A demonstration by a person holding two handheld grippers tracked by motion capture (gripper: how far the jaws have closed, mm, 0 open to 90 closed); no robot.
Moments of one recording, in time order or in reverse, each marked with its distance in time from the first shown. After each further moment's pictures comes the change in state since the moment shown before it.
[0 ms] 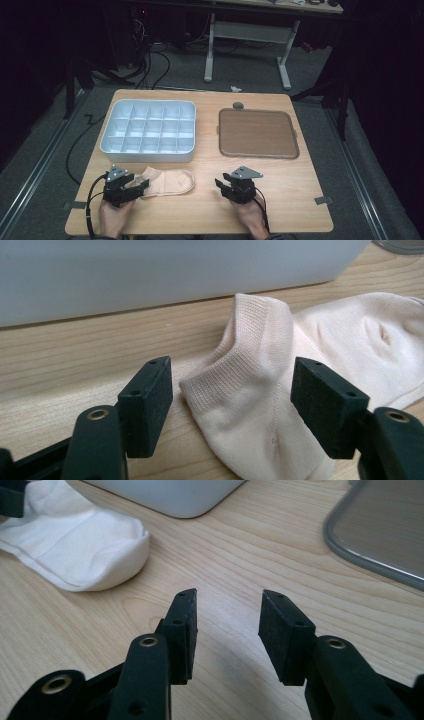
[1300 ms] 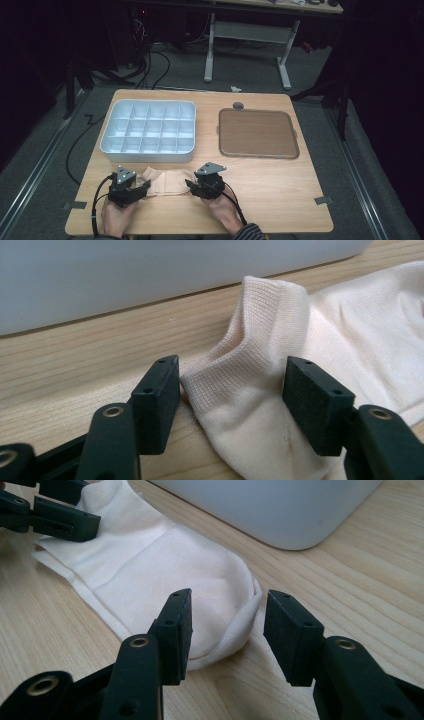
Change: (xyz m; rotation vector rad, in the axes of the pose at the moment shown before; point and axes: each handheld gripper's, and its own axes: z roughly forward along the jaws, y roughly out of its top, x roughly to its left) left arm -0.012 -0.002 0.009 0.030 0.101 0.096; right arm 0.055 0.032 0.059 0.058 0.091 -0.087
